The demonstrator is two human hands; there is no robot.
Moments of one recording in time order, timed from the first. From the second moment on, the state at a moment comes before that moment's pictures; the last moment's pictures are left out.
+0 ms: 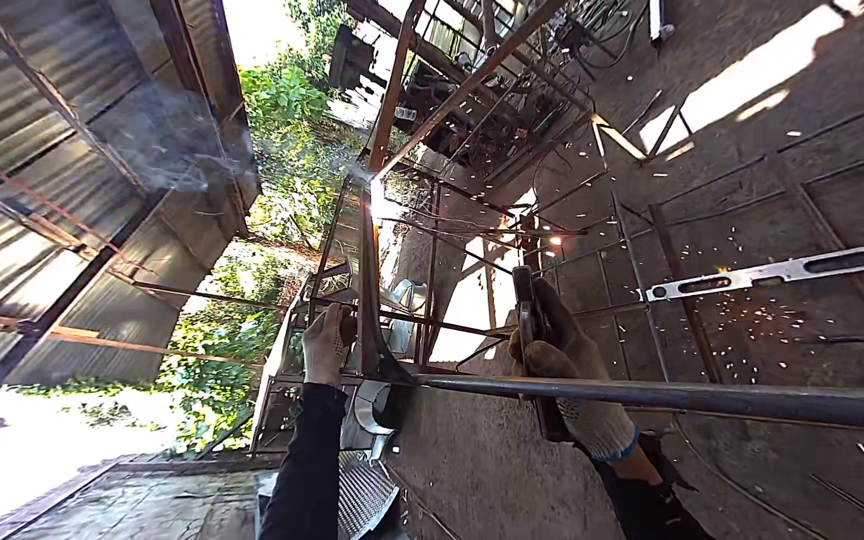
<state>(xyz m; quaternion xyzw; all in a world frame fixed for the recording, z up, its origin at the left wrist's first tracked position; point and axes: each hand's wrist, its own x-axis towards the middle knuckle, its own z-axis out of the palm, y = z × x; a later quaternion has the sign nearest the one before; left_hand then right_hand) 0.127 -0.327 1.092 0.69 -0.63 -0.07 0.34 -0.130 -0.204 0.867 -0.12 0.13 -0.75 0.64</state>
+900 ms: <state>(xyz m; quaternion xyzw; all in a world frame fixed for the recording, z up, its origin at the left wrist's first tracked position) 0.127 -0.329 1.090 0.70 -0.63 -0.06 0.34 -0.121 -0.189 0.835 -0.07 0.01 -0.71 0.70</state>
